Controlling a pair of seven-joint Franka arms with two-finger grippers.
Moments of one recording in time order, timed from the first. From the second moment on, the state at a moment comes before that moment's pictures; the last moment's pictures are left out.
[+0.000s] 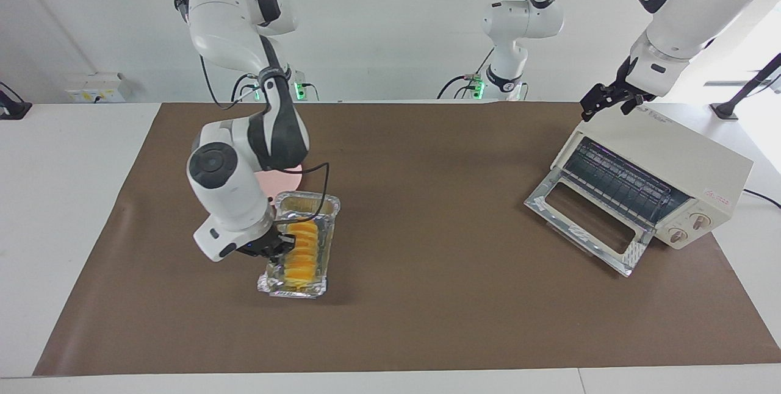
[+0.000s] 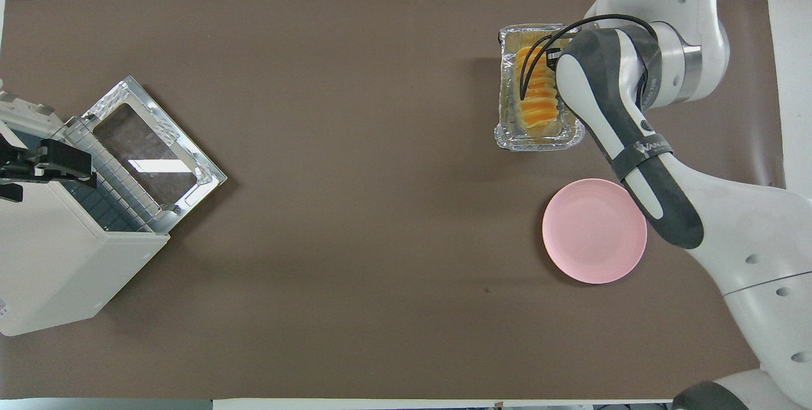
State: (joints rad) left arm -0.10 -0.05 0.06 -1.67 0.01 1.47 -0.14; right arm 0.09 0.67 0.03 -1.25 -0.01 1.93 0.13
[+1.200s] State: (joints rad) left arm -0.10 -0.05 0.06 -1.67 0.01 1.47 -0.14; right arm 0.08 0.68 0.03 -1.29 -0.05 2.00 -0.05
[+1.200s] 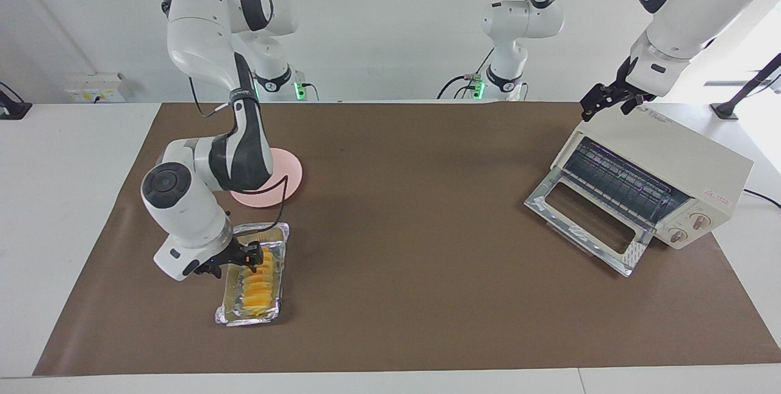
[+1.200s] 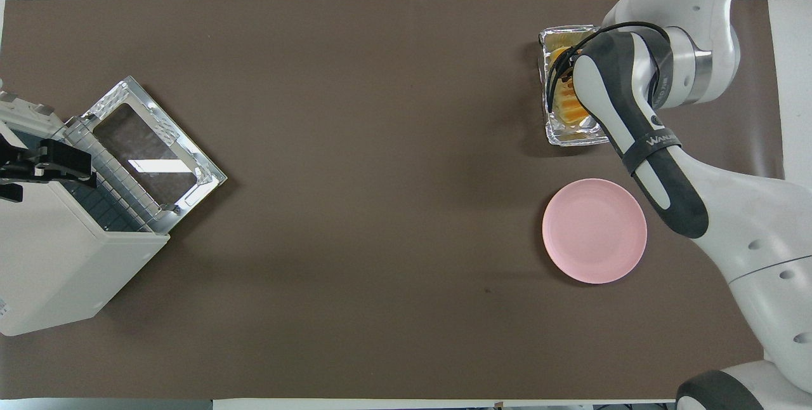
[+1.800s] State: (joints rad) left arm -0.10 -0.05 0.06 -1.67 0.01 1.47 -0.14; right arm 0.08 0.68 0.03 -1.42 -0.06 2.18 -0.04
